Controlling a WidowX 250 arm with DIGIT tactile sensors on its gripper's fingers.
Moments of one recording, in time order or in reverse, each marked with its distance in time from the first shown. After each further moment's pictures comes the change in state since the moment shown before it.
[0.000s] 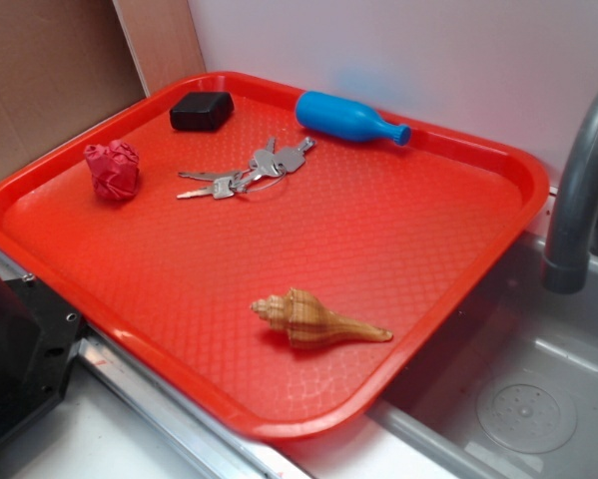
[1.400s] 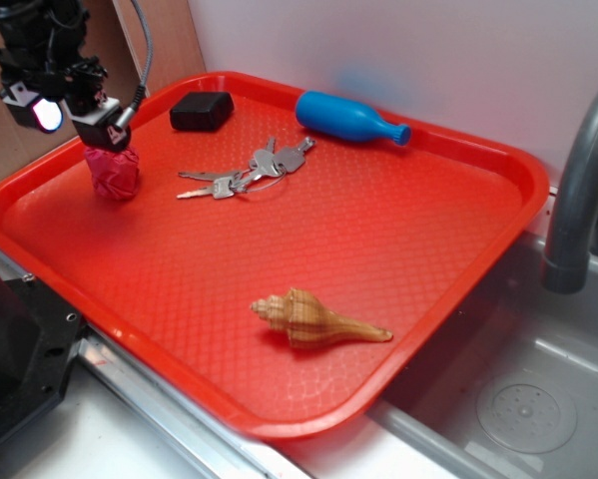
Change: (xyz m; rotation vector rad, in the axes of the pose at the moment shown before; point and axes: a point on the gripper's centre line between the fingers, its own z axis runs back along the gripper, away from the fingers) arm 0.038 0.126 -0.169 0.127 -0.008 0.263
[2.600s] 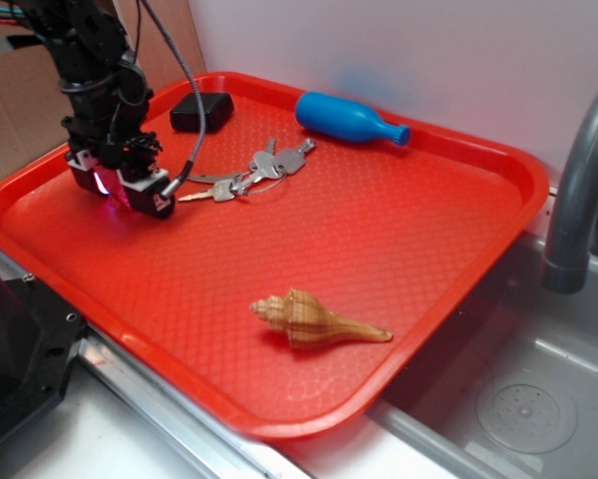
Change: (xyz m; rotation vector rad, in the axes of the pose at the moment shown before) arm 0.000 -0.028 -0.065 -0.035 0.112 -0.102
